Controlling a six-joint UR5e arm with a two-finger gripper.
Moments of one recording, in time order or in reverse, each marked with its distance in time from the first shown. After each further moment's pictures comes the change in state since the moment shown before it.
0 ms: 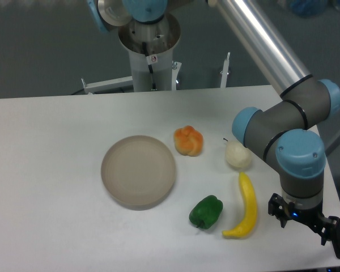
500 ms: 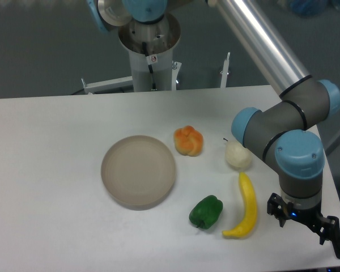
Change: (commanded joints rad) arm -0.002 0.024 -0.054 0.000 -0.002 -0.005
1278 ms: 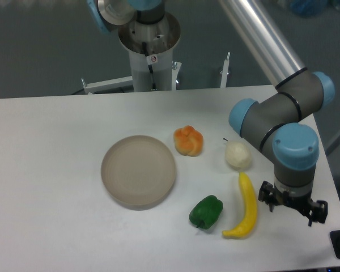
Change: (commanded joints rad) arm 0.073 0.081 -0.222 -0.049 -0.061 -0.120
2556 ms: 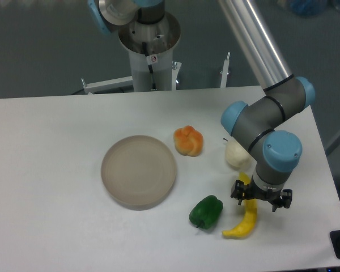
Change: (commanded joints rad) arm -0.038 -0.029 -0.123 0.075 -0.074 -0.241
